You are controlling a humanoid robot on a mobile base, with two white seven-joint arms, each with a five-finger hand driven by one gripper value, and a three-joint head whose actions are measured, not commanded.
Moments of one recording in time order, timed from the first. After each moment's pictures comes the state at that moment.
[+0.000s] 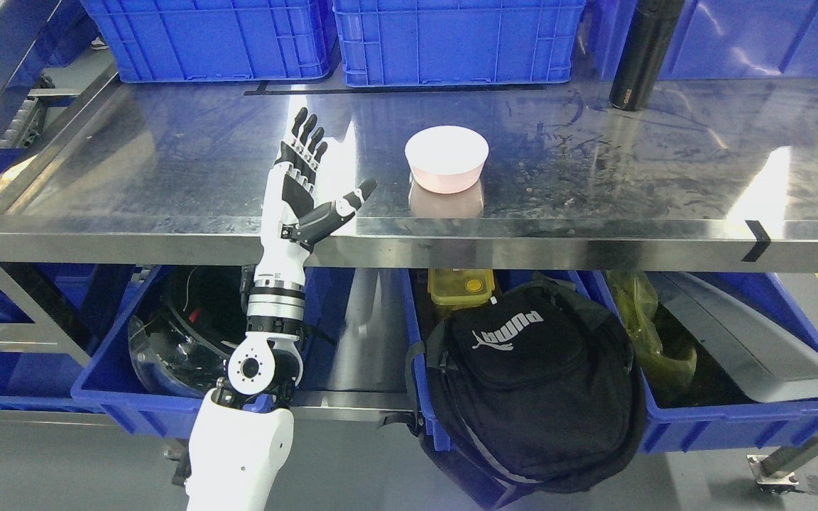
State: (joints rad) left arm -0.12 0.00 -0.15 -1.61 0.21 -0.25 0.07; right arm 0.00 0.00 0.05 0.00 0.05 -0.08 -0.03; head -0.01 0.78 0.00
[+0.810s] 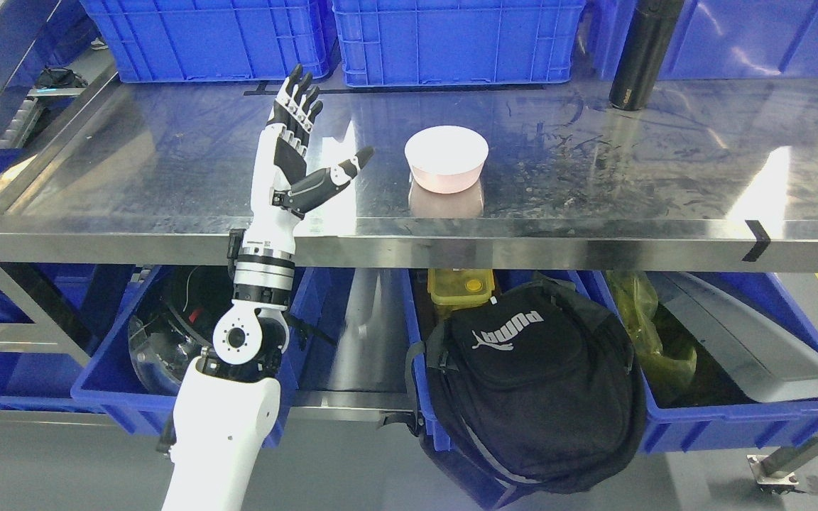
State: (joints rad) left arm -0.23 0.08 -0.15 -1.61 0.18 -0.24 -0.04; right arm 0.00 0.00 0.05 0.00 0.05 -0.08 -0.03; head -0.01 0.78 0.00
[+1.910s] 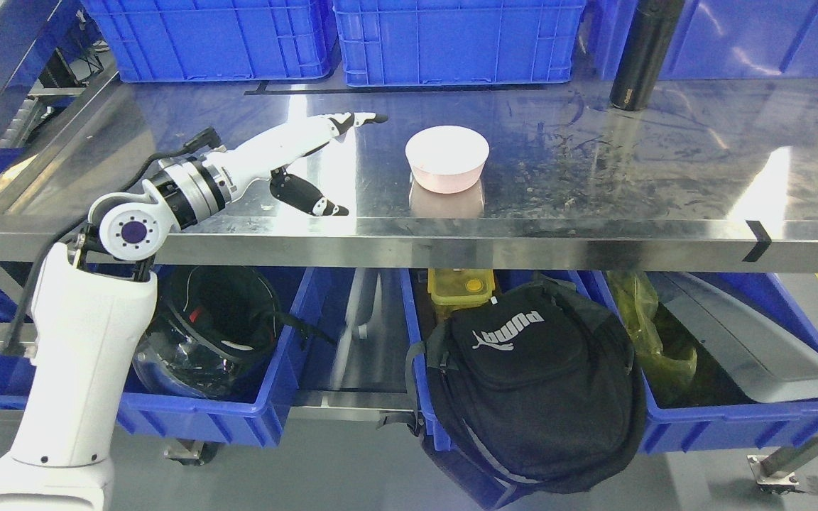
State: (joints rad) left arm -0.53 0.39 -0.16 -1.61 -0.40 -0.18 -0.81; right arm 0.00 0.00 0.05 0.00 0.05 -0.08 -0.03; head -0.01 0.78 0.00
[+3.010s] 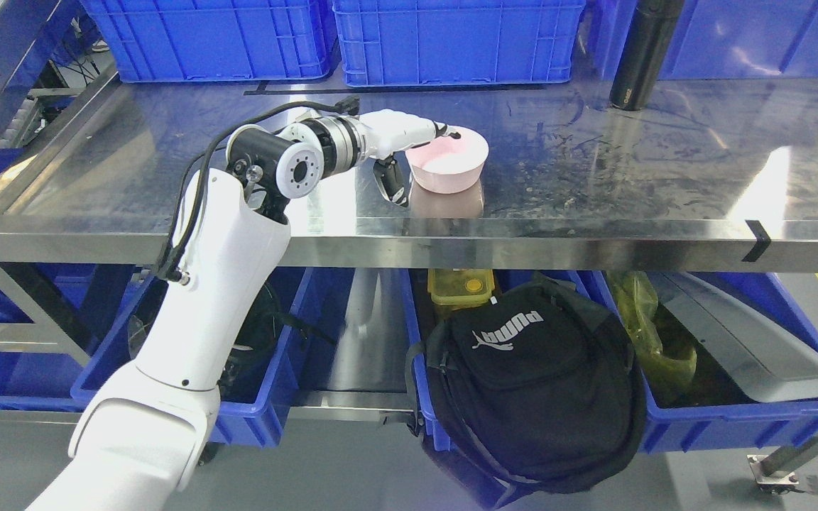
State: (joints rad) left arm -0.77 0.12 -0.40 -1.42 -0.90 -0.03 -0.97; right arm 0.00 0.00 0.05 0.00 0.05 -0.08 -0.03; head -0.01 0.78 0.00
